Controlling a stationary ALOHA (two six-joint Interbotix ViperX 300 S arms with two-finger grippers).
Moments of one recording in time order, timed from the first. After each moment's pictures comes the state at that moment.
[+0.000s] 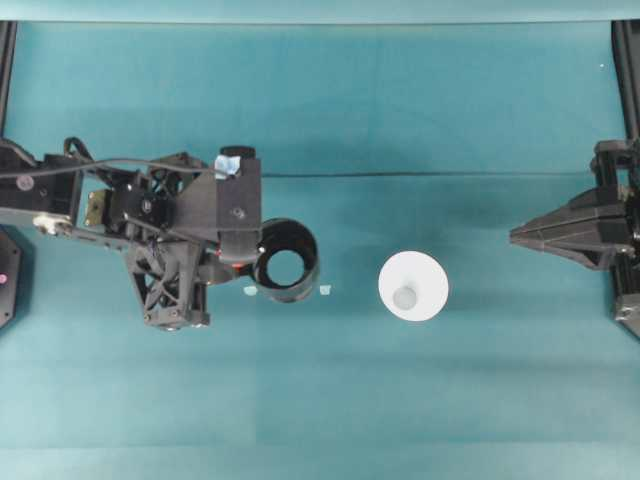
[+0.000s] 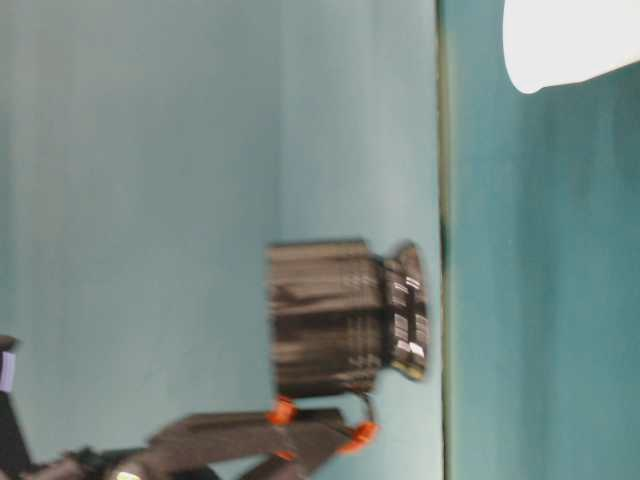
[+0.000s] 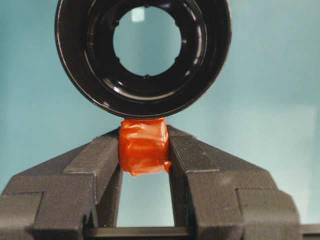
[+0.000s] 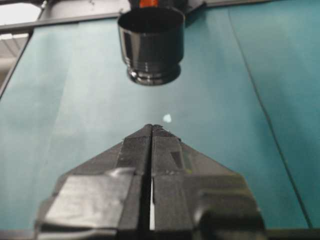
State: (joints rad) left arm -0.03 -0.23 0.44 0.02 0.76 -0.09; right arm 0.01 -0.99 1.18 0.03 0.01 0.09
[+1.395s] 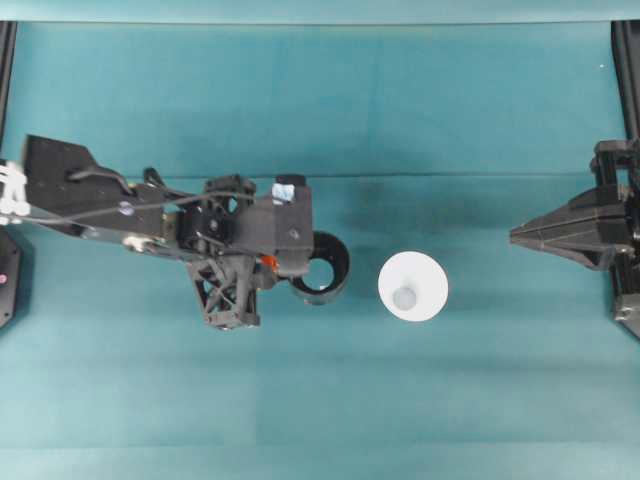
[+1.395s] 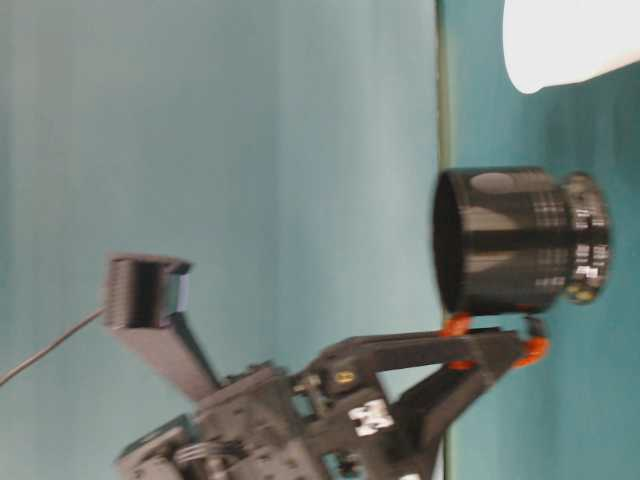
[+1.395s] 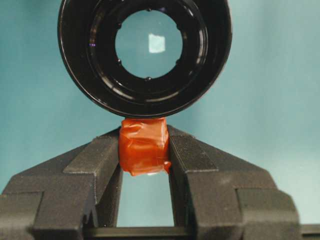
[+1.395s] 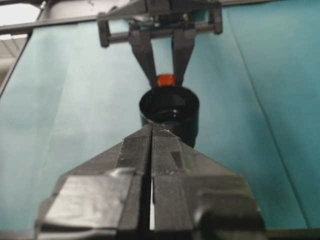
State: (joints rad) left arm 0.00 0.03 0.51 0.02 0.47 -0.04; right arm 0.01 -0.99 1.18 0.03 0.01 0.09
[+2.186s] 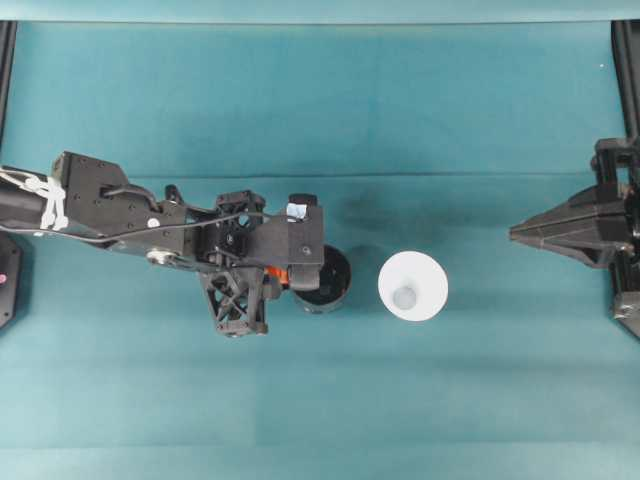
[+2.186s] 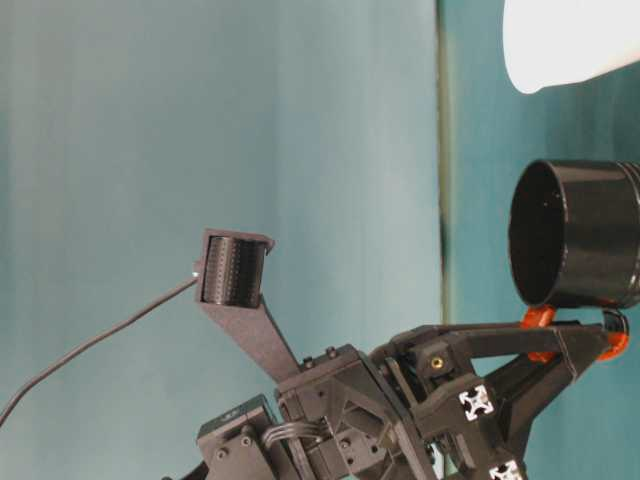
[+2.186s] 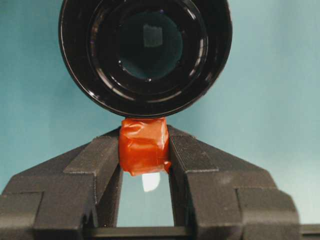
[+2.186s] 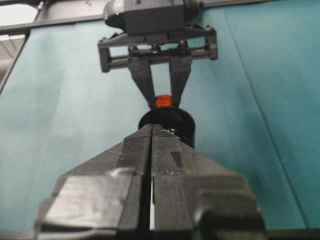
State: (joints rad) left arm 0.00 0.10 0.52 0.02 0.39 -0.04; right arm 0.00 -0.99 1.18 0.03 0.01 0.09
